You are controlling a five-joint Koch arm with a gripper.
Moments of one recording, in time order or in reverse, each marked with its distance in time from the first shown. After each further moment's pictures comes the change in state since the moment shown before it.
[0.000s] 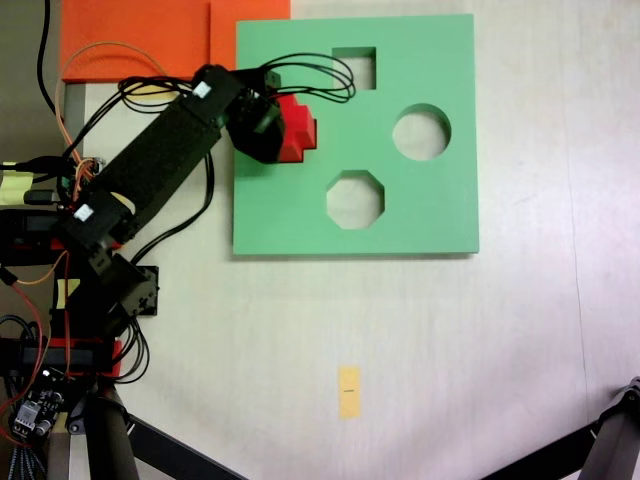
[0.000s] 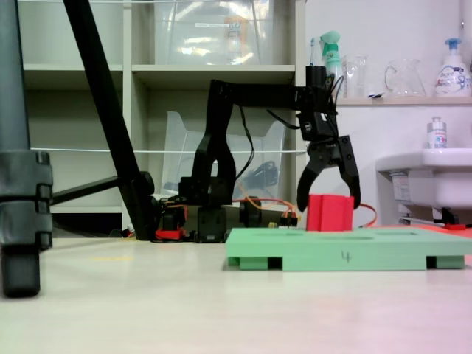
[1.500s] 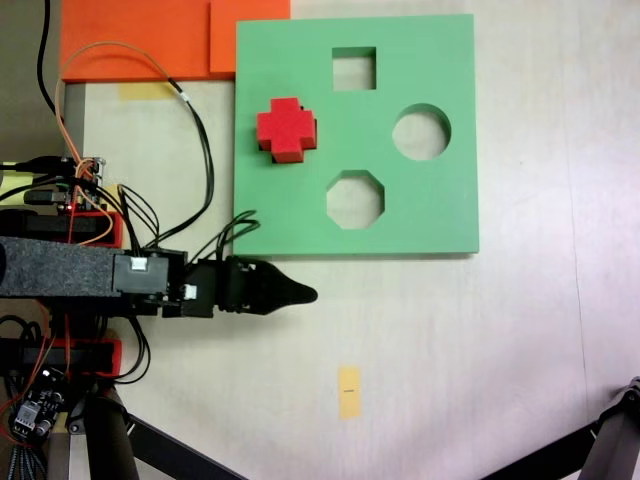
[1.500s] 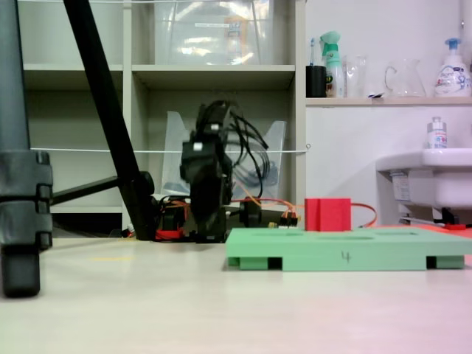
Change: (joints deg) arm 51.3 50.8 72.2 -51.8 -132.1
